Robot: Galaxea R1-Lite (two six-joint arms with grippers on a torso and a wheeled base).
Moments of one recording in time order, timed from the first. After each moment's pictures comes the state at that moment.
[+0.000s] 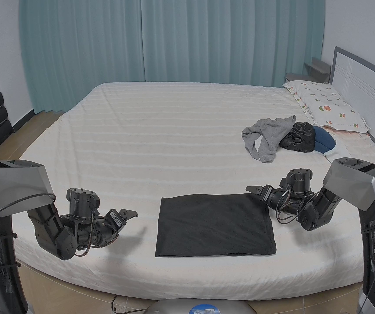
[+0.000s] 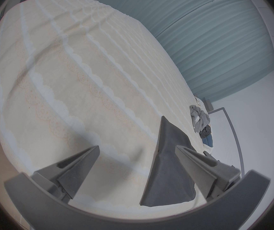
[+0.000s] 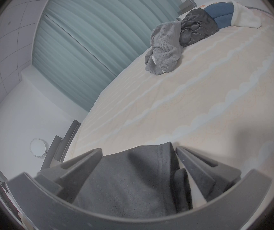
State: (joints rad) left arm -0.22 2.23 -0.57 -1.00 -0.18 -0.92; right arm 0.20 2.52 -1.07 -1.02 0.25 0.67
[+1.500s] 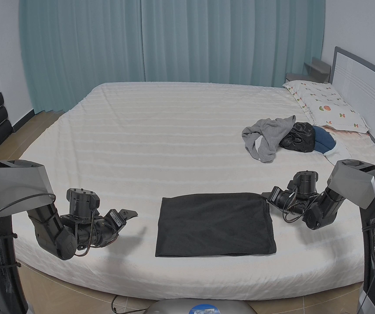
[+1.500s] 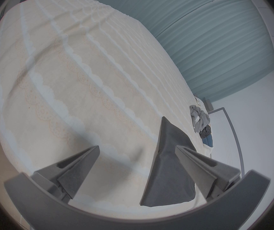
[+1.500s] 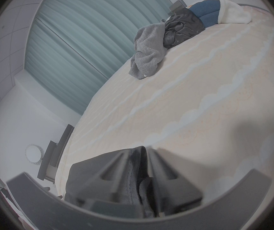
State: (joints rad) left arm -0.22 2.23 -0.57 -1.00 -0.18 -0.92; right arm 0.13 2.55 -1.08 -1.00 0.24 0.67
